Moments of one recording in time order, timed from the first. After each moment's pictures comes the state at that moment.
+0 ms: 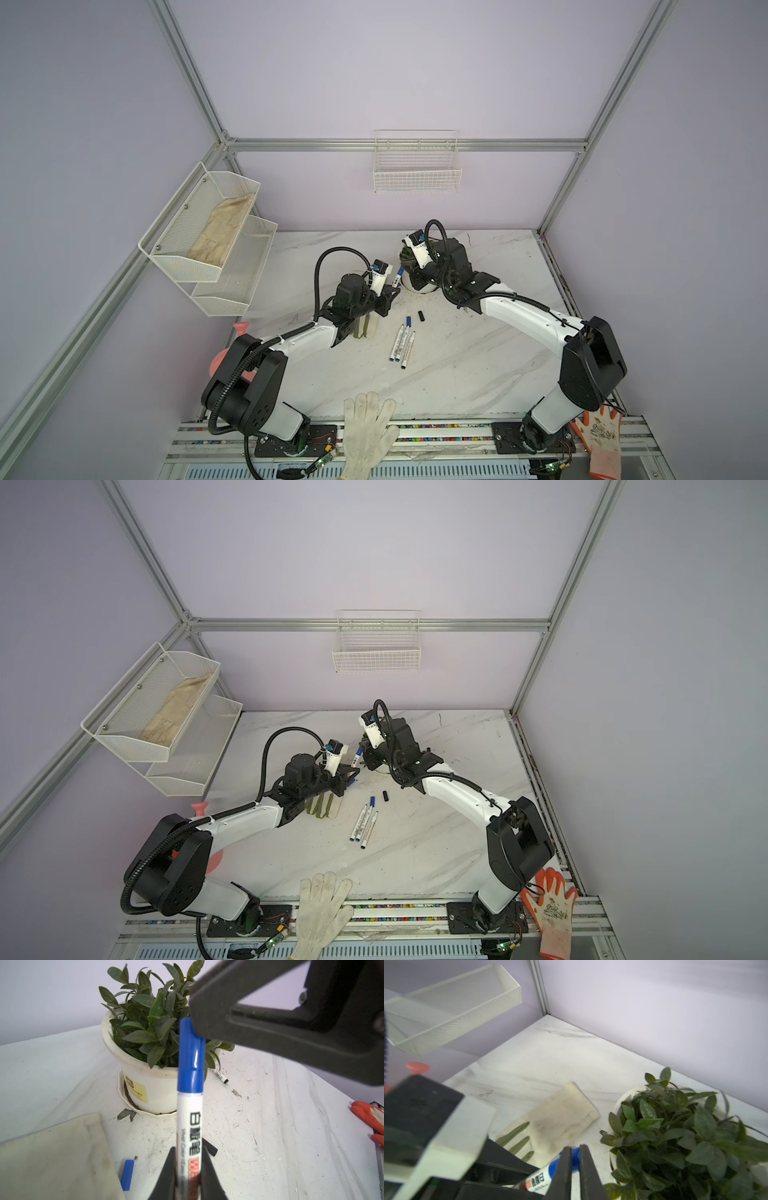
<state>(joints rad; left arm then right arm) -0.47 1.49 0.78 0.37 0.30 -0.11 0.67 1.65 1.25 -0.10 -0.12 0.03</state>
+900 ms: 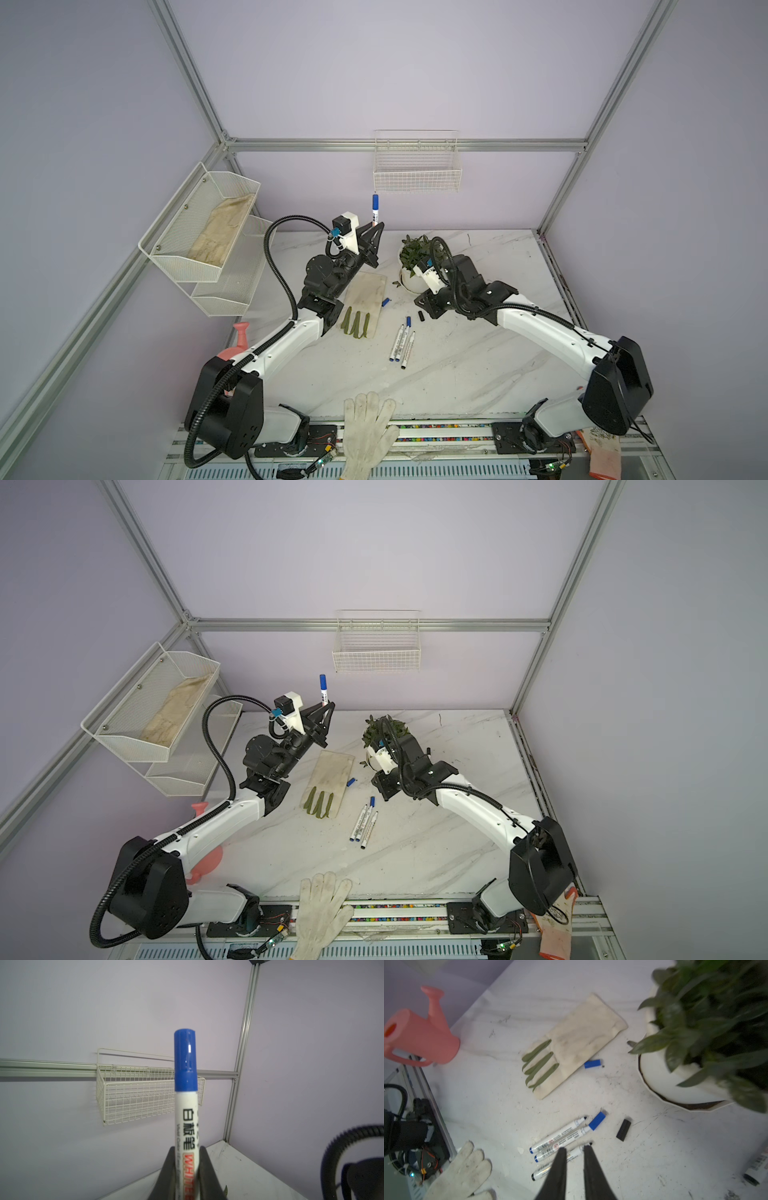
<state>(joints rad) -0.43 1.35 0.89 0.77 0.20 -0.21 0.63 1.44 1.17 -0.40 -0.28 0.10</state>
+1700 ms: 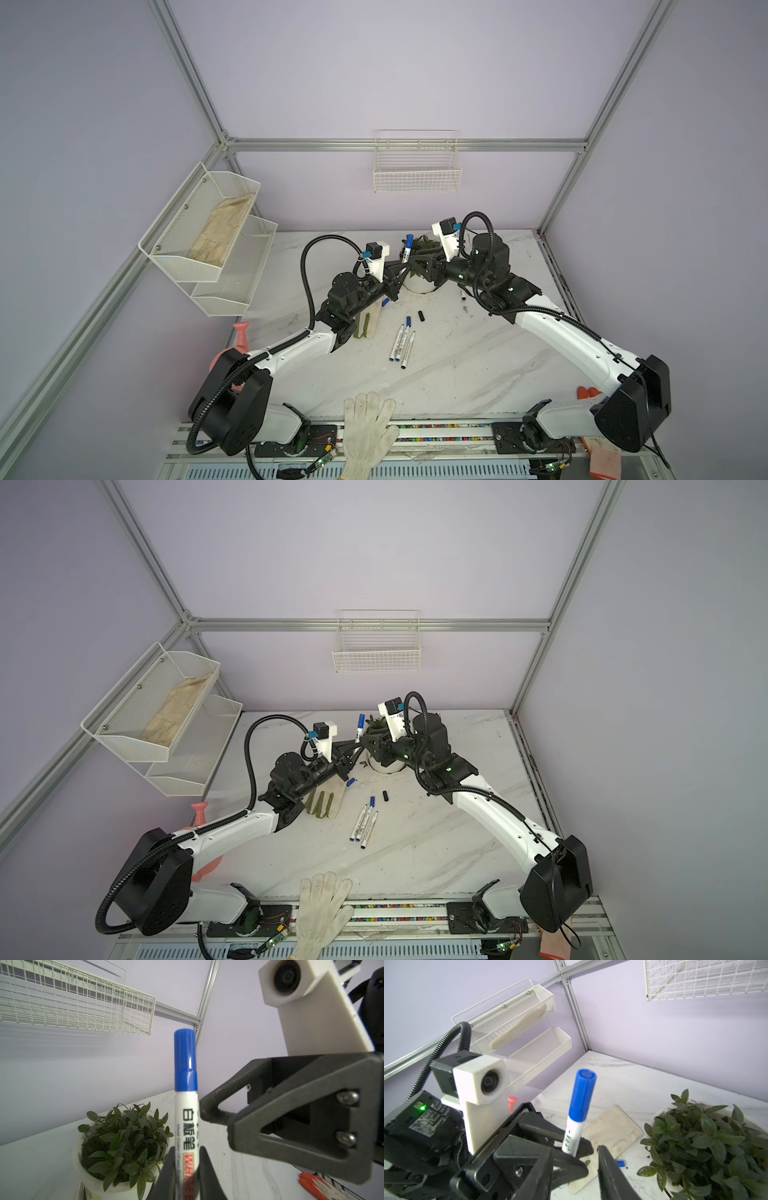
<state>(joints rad) -0.57 1.39 0.79 0.72 0.30 -0.31 0.60 1.37 1.20 -0.01 -0.43 0.29</state>
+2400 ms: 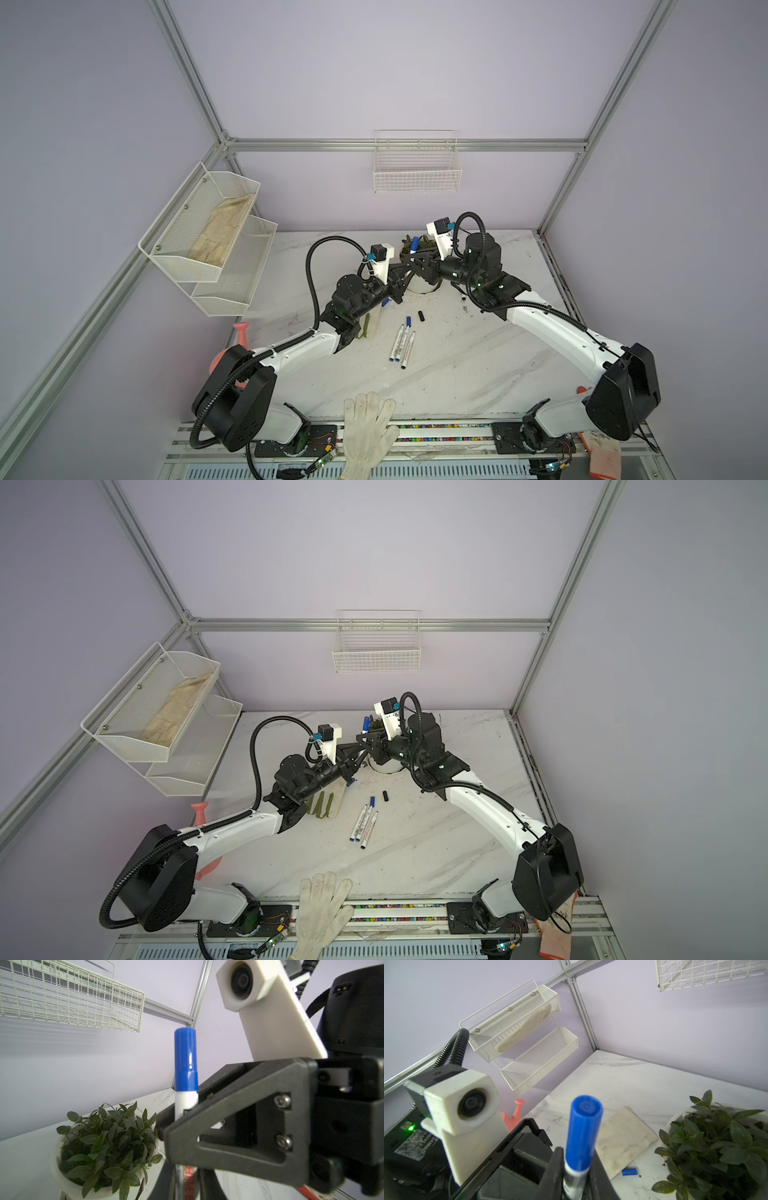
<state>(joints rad) -0.60 1.43 0.79 0.78 0.30 -0.33 0.59 1.43 1.20 0.06 -0.47 0.36</state>
